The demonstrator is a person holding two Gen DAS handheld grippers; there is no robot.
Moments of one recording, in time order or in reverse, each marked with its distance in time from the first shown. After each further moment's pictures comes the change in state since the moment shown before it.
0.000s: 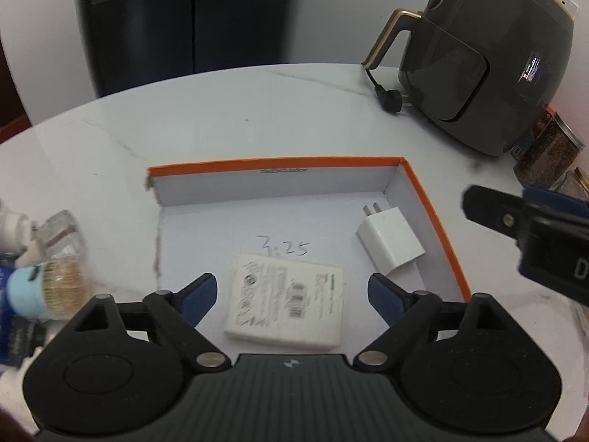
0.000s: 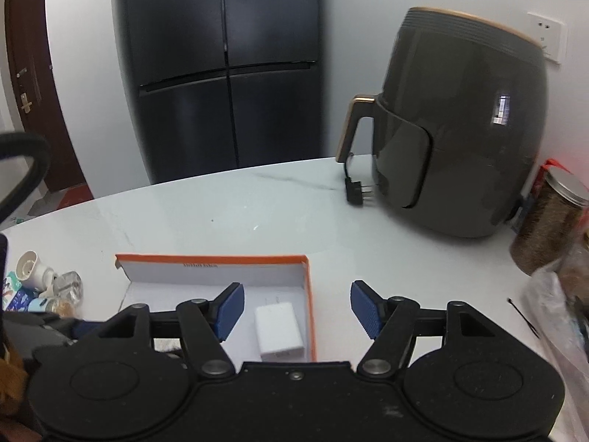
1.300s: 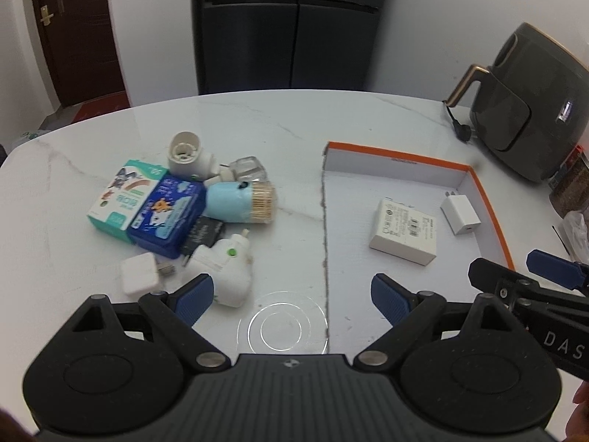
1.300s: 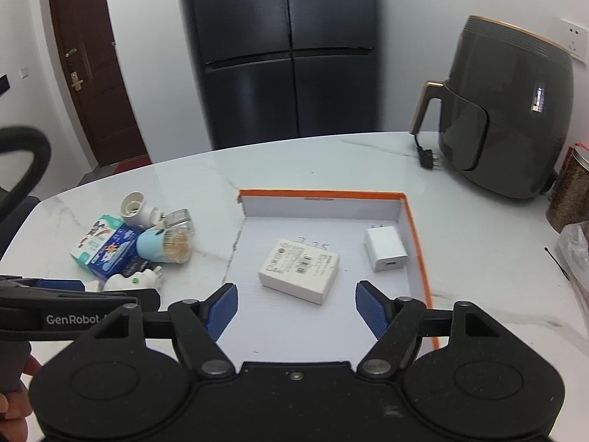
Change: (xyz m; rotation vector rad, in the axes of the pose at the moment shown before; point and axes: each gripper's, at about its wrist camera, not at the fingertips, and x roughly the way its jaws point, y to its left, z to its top) left arm -0.123 0.070 -0.074 -0.163 -0.070 0.189; right arm -0.084 0.082 -0.054 -0.058 0.059 0.152
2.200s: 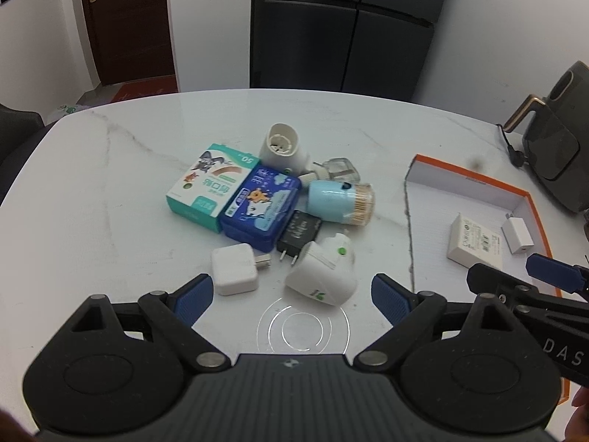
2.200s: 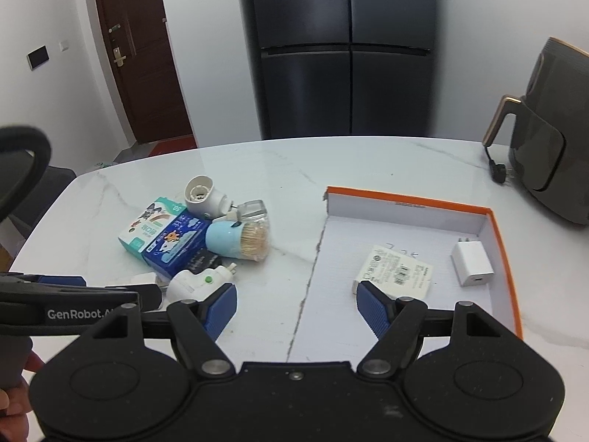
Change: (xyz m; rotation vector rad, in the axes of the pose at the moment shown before) left arm -0.006 0.077 -0.003 -0.105 0.004 0.076; right arm 0.024 0.077 0.007 -0.098 0.033 0.105
